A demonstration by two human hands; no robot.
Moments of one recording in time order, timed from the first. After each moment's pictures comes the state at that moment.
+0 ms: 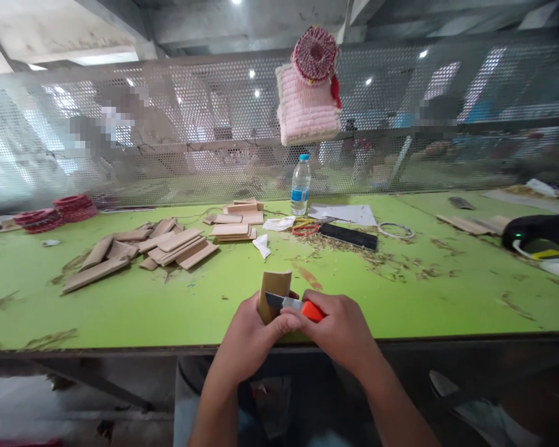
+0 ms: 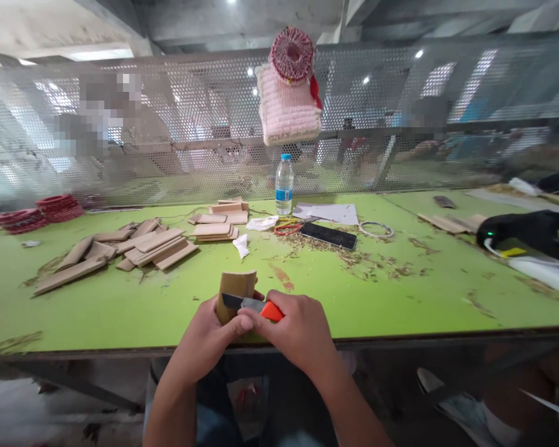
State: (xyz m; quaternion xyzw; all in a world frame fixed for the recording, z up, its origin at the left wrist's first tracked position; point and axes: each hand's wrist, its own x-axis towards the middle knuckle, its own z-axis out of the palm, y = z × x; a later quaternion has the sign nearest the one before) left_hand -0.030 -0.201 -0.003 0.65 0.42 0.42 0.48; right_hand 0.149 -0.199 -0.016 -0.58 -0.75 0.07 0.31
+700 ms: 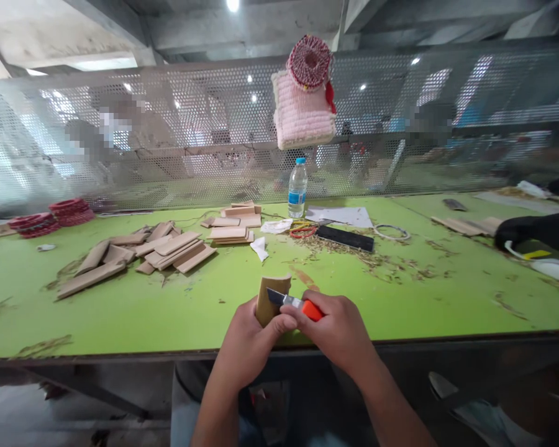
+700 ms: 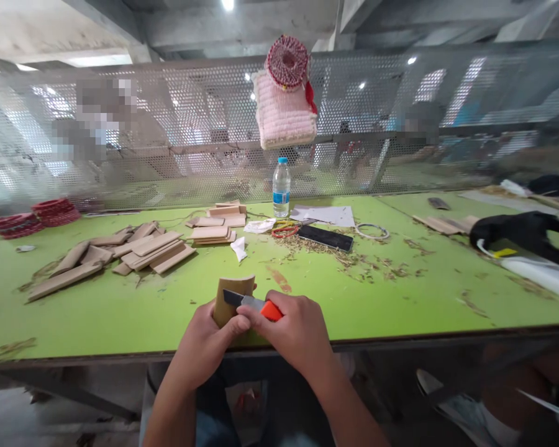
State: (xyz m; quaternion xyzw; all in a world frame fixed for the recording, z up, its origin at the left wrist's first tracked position) left_hand -0.029 -0.203 -0.006 0.66 0.46 0.42 0.43; right_hand 0.148 -0.199 -0.016 -0.58 -0.73 0.07 0.35
